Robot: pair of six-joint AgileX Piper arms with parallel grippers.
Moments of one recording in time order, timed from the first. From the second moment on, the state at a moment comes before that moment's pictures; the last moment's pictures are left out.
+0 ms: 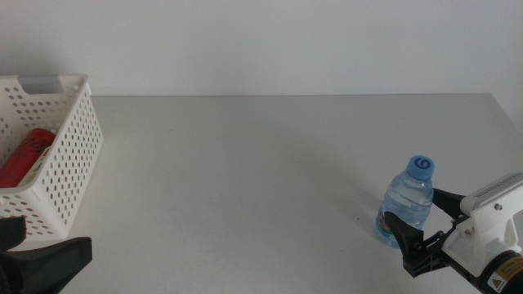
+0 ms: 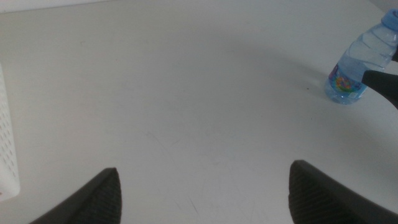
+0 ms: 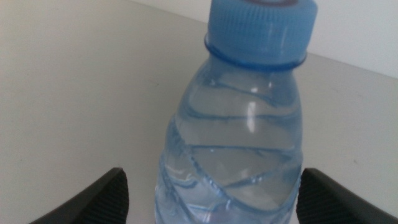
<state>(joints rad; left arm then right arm) -0.28 0.43 -0.59 -0.30 0.76 0.14 0.28 1.61 -0.16 -0.12 -1.13 -0.08</state>
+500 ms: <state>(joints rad) -0.28 0.43 -0.59 -0.30 0.76 0.14 0.28 1.71 -0.29 -0.07 -1.15 -0.08</state>
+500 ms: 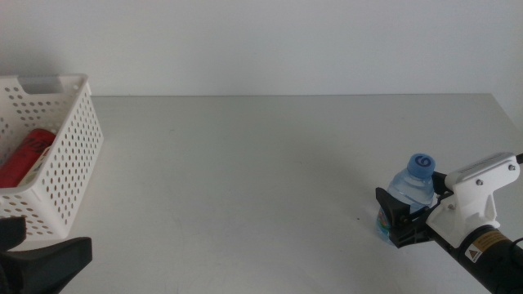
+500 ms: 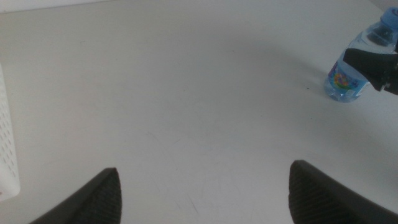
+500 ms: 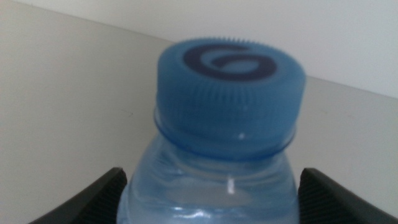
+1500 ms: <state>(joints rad) -0.28 0.43 -0.59 -0.30 0.76 0.14 0.63 2.02 -1.12 -0.59 -0.63 0.46</state>
